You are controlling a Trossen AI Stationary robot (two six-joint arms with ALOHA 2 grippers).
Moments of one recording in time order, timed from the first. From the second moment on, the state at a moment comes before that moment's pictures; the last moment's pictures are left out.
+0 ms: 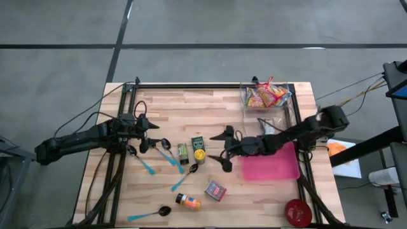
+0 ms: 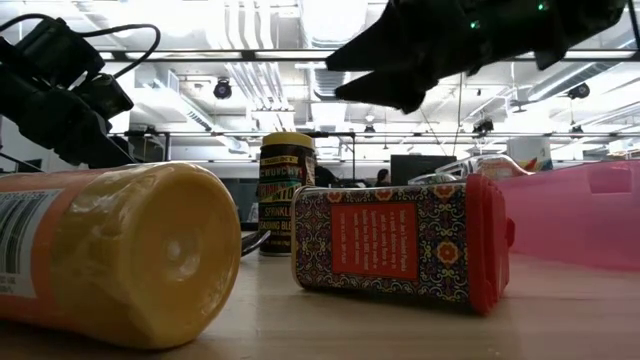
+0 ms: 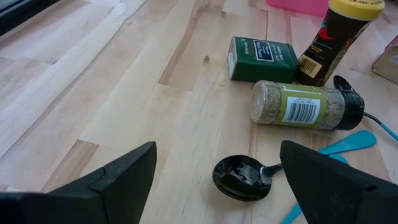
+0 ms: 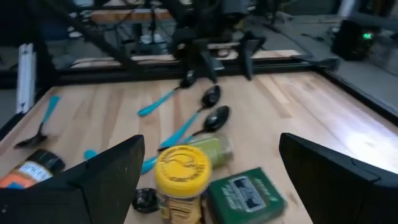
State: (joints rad) left arm 0.36 0.29 0.12 -0.41 0.17 -0.01; right arm 0.23 1.60 0.71 0.64 0.34 0.12
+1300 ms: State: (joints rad) left arm 0.36 0.29 0.12 -0.41 0.17 -0.01; right arm 0.22 1.95 0.91 0.66 0.26 0.15
